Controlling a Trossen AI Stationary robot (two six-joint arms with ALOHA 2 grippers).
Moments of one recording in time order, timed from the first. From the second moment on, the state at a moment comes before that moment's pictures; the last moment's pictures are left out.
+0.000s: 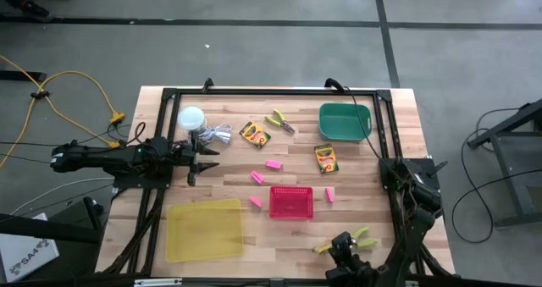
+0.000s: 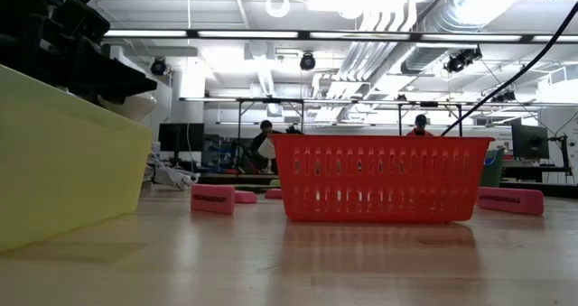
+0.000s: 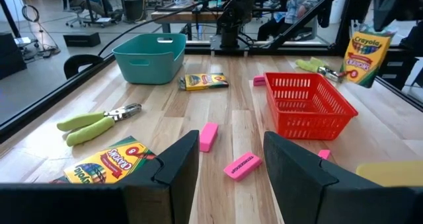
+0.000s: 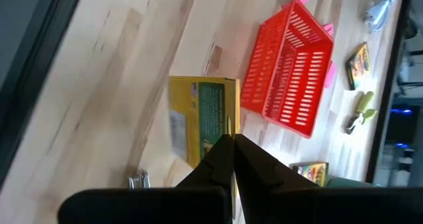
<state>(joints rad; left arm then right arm) 0.03 0.20 0.01 0.08 -0.02 -0.01 1.01 2.18 2.01 -1.56 0.64 0.64</state>
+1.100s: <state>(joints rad) 0.03 0.20 0.01 0.08 -0.02 -0.01 0.78 2.18 2.16 -1.36 0.60 0.37</state>
